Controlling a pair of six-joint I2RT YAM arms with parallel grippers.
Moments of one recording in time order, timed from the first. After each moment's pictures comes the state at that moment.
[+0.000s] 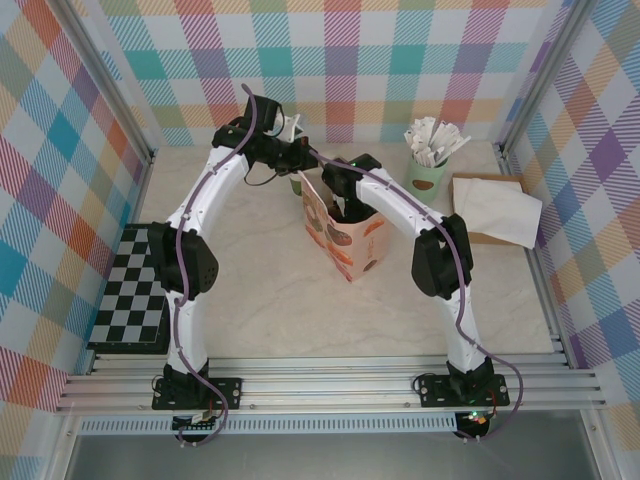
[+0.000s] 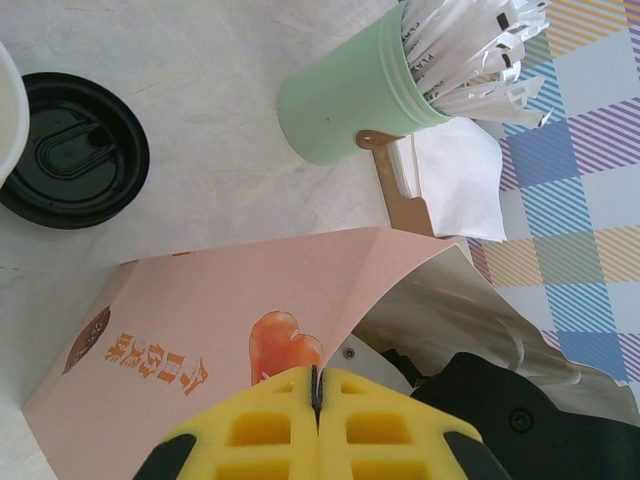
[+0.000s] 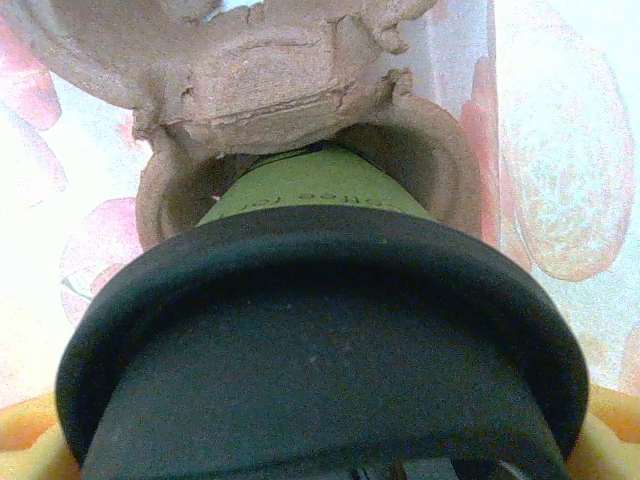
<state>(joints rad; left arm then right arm) -0.34 2.11 2.21 -0.92 0.64 -0.40 0.62 2.22 2.07 -1.50 0.03 0.24</state>
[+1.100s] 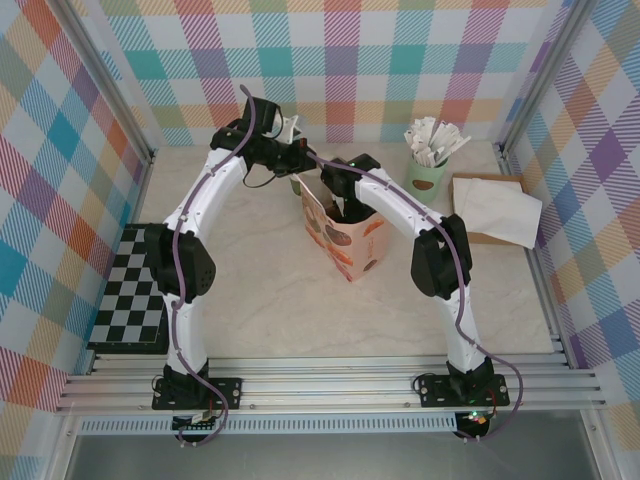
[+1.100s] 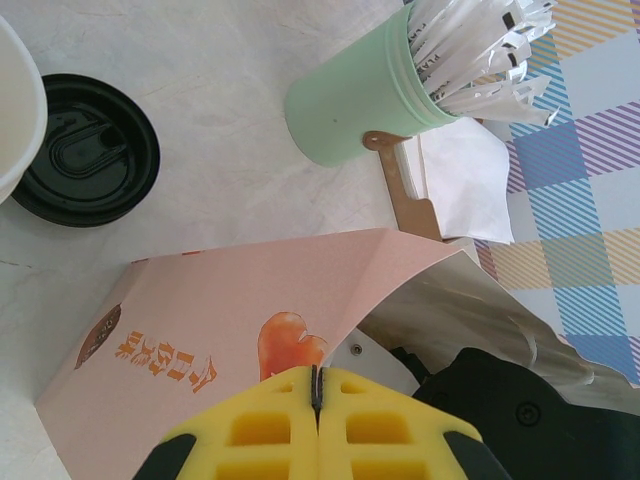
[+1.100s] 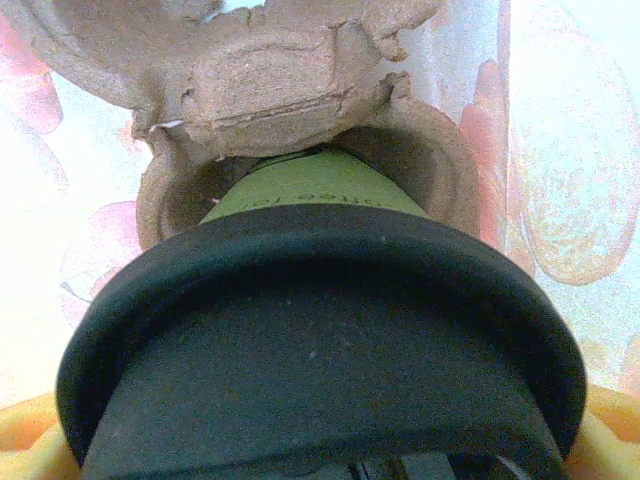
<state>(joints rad) -0.34 2.08 2.15 -0.89 0.62 -0.39 0.62 2.22 2.08 -1.50 0.04 0.24</state>
